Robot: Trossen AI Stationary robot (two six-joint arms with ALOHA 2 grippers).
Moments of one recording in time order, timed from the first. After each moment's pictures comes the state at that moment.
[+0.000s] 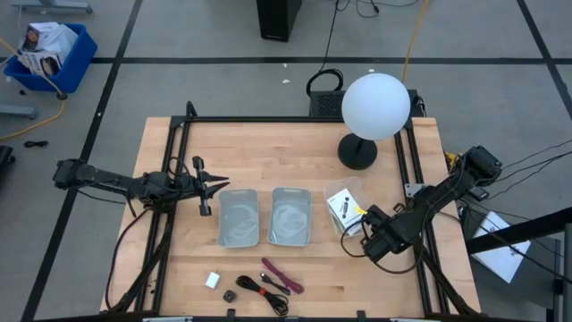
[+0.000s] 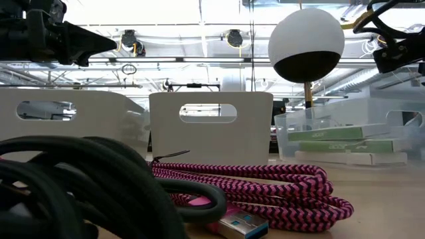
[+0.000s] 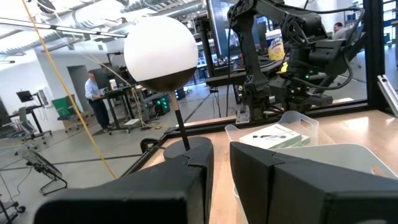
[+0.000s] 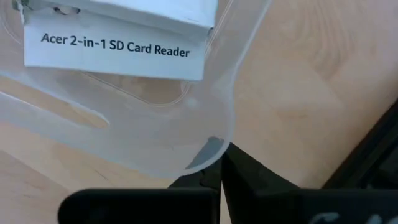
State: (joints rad) left arm -0.15 0.41 0.01 0.52 -0.32 0.26; right arm 0.66 1.45 0.83 -1.15 0.19 1.49
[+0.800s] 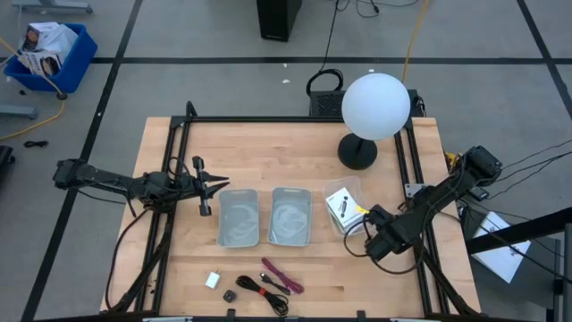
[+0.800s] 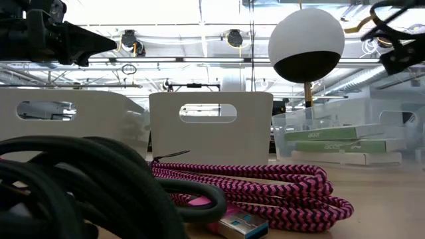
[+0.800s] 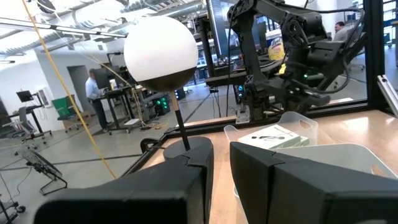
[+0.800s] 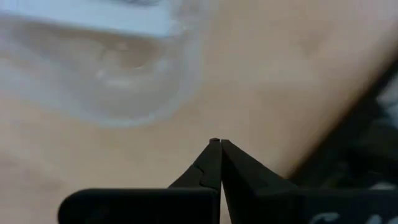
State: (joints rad) left arm -0.15 0.41 0.01 0.52 -0.32 0.26; right arm 0.67 1.45 0.84 -1.25 0.13 1.49
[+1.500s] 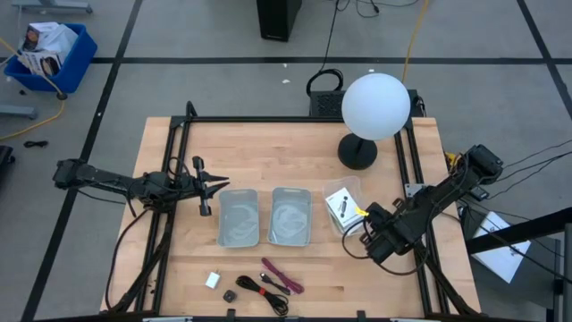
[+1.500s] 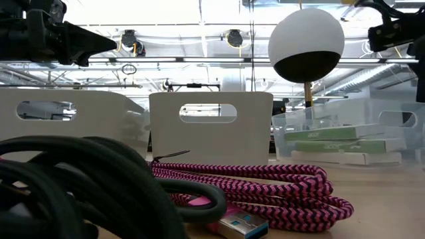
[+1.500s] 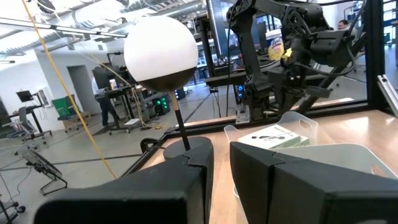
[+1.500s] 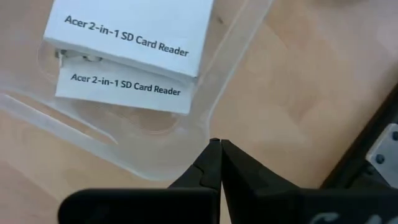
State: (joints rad) left arm -0.15 0.41 0.01 0.52 -0.32 0.26; right arm 0.68 1.43 0.89 -1.24 0.34 1.48
